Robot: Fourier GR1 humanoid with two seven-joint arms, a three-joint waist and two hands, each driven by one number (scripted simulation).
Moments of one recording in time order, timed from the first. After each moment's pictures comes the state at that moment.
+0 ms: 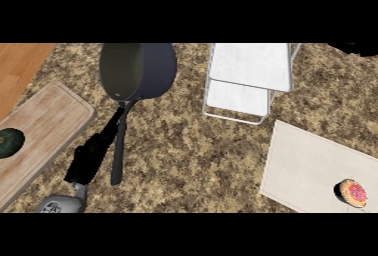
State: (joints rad) left arm -0.08 0.21 -0.15 -1.45 -0.05 -0.06 0.06; right arm -1.10 -0.72 0.11 -0.83 0.25 0.46 -0.62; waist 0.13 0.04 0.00
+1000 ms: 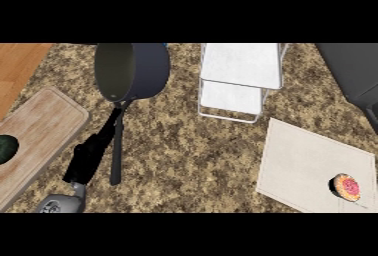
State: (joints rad) left arm -0.08 0.21 -0.13 -1.42 -0.05 -0.06 0.05; right arm -1.49 -0.39 0.24 -0.35 0.49 0.28 -0.71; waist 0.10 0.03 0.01
